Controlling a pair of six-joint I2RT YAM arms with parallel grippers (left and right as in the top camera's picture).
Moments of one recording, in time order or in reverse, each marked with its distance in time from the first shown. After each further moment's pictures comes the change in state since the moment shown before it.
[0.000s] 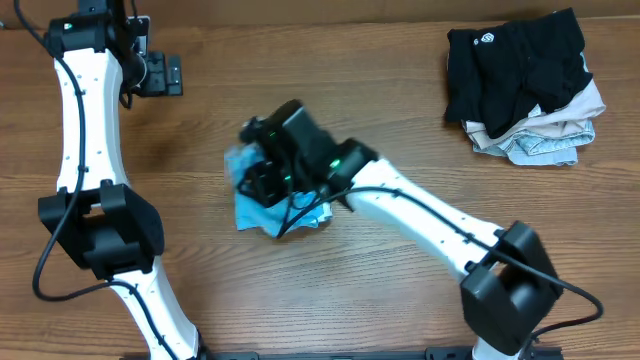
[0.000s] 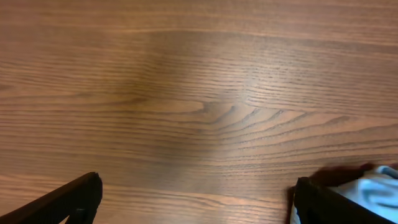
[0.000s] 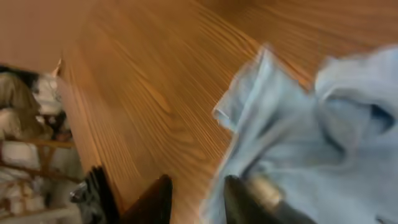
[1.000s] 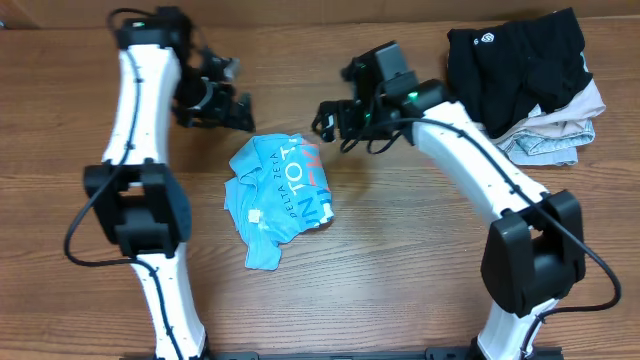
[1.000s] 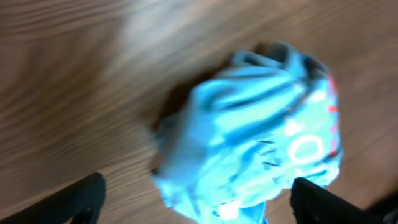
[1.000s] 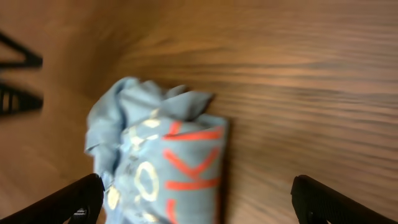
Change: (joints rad) left arm -0.174 0.104 0.000 -0.258 0.327 0.212; right arm -0.414 0.048 0.102 -0.268 0.094 -0.015
